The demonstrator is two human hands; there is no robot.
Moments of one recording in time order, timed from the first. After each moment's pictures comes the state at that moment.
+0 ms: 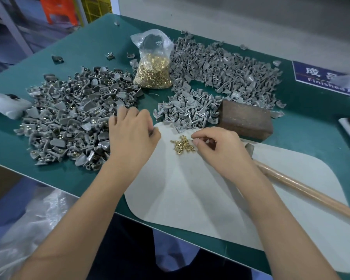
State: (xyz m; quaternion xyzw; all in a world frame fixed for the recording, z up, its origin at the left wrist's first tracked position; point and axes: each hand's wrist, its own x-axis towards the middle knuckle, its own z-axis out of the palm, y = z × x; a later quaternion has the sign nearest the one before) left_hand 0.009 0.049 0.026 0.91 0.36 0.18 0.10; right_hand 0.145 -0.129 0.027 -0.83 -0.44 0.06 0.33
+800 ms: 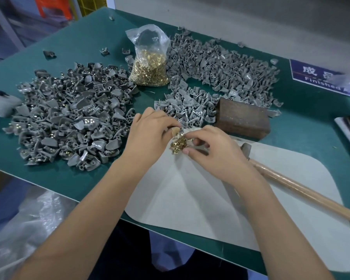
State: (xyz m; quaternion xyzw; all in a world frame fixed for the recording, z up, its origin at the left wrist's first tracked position) left_hand 0.035 0.039 0.016 0.94 0.19 0.21 0.20; right_hand 0.145 -0.129 0.021 -0.82 -0.49 0.06 0.27
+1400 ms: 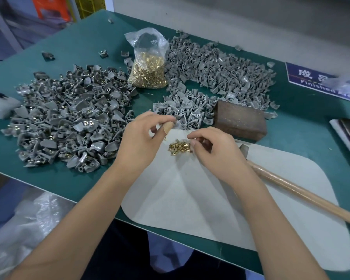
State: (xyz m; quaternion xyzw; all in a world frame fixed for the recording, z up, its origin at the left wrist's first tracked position) left_hand 0.021 0.040 0.006 0.84 0.18 0.34 0.40; right_hand 0.145 -0.131 0.025 -0.83 -0.45 0.05 0.33
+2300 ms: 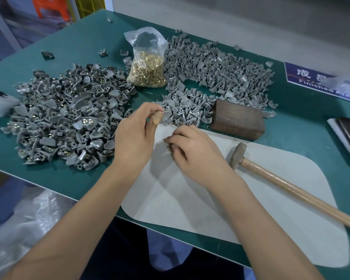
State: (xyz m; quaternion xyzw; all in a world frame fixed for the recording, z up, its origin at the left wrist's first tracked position) left_hand 0.017 0.037 0.010 0.83 0.24 0.36 0.35; right_hand 0.114 -0.106 0.027 -0.79 -0.57 0.01 0.20
